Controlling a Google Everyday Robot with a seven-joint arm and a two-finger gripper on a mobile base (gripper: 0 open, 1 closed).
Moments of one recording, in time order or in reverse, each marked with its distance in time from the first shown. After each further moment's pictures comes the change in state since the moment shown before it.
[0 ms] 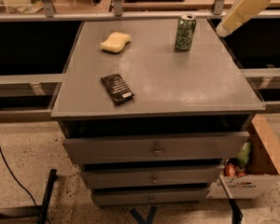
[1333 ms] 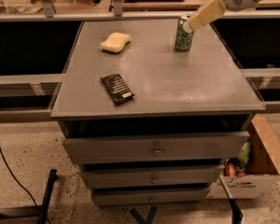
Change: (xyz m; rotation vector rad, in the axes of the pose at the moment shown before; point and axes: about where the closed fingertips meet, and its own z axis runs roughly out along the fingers) arm -0.022 -0.054 0.104 0.050 -0.213 0.119
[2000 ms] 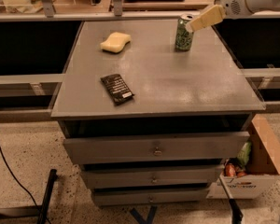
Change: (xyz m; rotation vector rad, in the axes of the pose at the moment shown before) arm 0.022 -0.040 0.022 0.095 -0.083 0.051
